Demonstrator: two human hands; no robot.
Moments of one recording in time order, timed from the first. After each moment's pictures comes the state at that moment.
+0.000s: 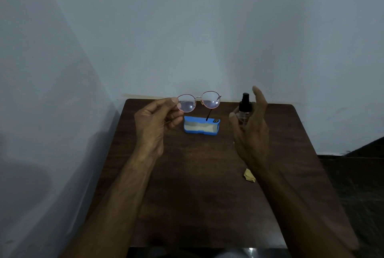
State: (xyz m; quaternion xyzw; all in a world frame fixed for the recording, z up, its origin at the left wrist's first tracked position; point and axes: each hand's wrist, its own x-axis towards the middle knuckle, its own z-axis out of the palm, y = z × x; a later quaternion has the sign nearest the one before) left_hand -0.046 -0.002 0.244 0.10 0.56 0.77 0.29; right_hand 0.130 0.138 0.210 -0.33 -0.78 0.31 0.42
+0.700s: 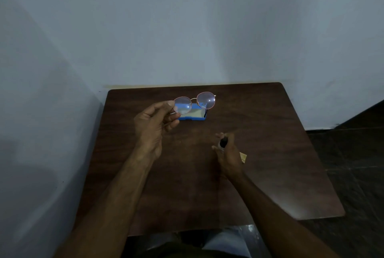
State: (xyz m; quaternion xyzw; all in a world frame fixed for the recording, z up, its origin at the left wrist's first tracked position) left_hand -0.011 0.015 0.205 0.09 0.58 0.73 0.35; right_hand 0.179 0.131 0.033 -0.46 -0.73 0.45 0.22
